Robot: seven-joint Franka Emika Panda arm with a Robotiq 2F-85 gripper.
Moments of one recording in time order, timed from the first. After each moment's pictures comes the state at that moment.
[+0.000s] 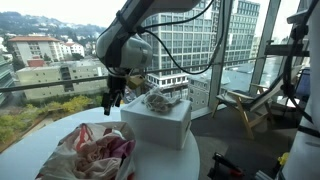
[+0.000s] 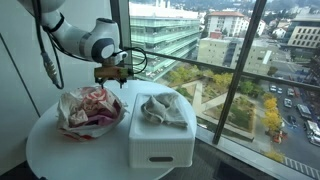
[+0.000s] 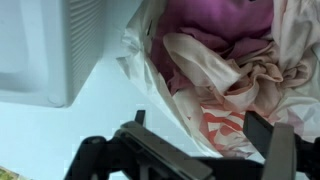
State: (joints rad) arm -0.09 0.26 0.26 -2.10 0.18 2.58 -0.57
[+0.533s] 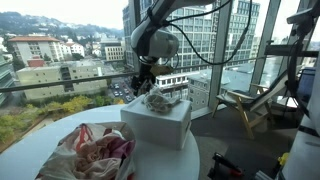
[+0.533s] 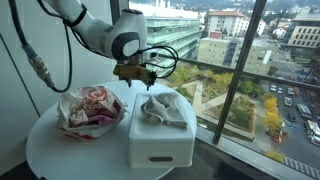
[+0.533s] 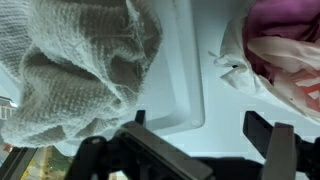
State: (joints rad) arm -0.13 0.15 0.04 -2.18 0.21 2.60 -0.38
